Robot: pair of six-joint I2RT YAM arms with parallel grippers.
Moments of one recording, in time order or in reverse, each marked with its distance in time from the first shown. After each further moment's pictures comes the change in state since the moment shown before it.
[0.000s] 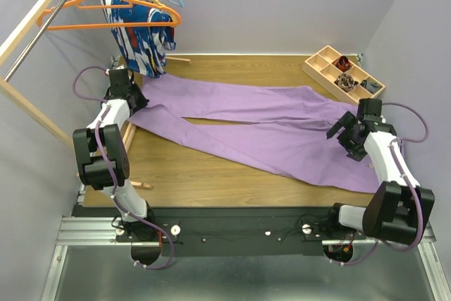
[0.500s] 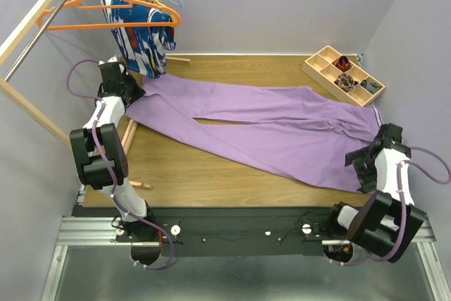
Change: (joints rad) left arm 0.044 0.011 0.066 0.086 0.134 -0.035; right arm -0.272 -0.142 -0.129 -0.253 0.099 0.222
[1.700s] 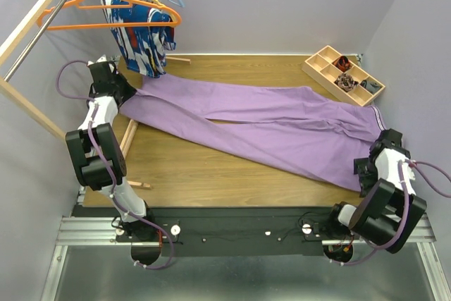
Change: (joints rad) left arm 0.064 0.003 0.021 0.002 0.005 0.002; right arm -0.086 0.069 -0.072 0.044 0.151 0.216
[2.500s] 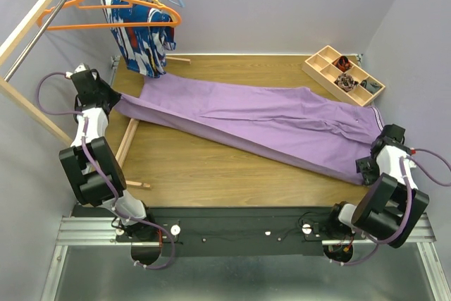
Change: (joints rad) left arm 0.118 -0.146 -0.127 0.044 -0.029 -0.053; right arm 0.000 0.050 0.020 0.130 -0.026 -0.193
